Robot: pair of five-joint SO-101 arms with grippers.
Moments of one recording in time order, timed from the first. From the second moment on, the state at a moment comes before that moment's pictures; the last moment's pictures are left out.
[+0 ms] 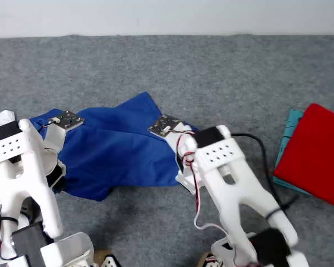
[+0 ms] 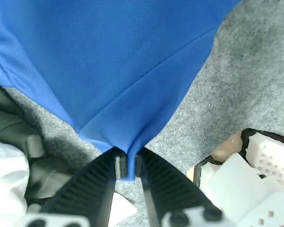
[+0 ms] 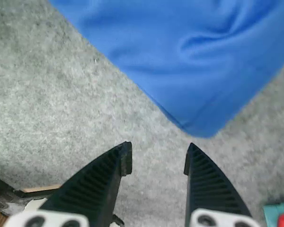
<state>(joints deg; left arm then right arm) -28.1 -9.8 26.3 99.1 -47.6 -26.2 -12.7 31.5 81.8 24.0</state>
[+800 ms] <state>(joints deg) -28.1 -9.8 26.3 99.1 -47.6 -21.2 -2.8 23.6 81.0 26.9</state>
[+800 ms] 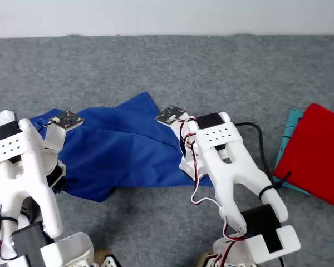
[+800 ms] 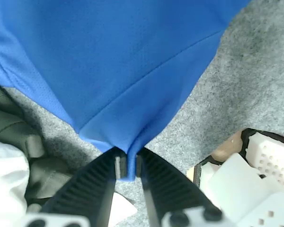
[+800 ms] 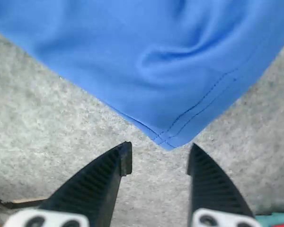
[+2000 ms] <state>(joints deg) -27.6 -10.5 25.9 99.1 -47.6 -21.2 15.1 16.6 77.1 25.4</state>
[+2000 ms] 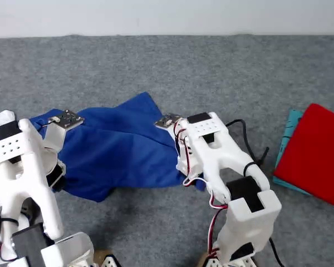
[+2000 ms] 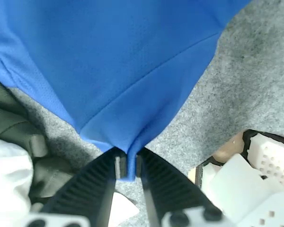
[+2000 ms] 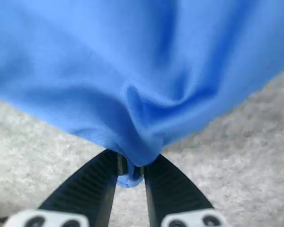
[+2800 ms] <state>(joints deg) -14.0 -10.7 15.1 99.0 -43.8 -6.6 4.5 -4.7 90.1 31.9</state>
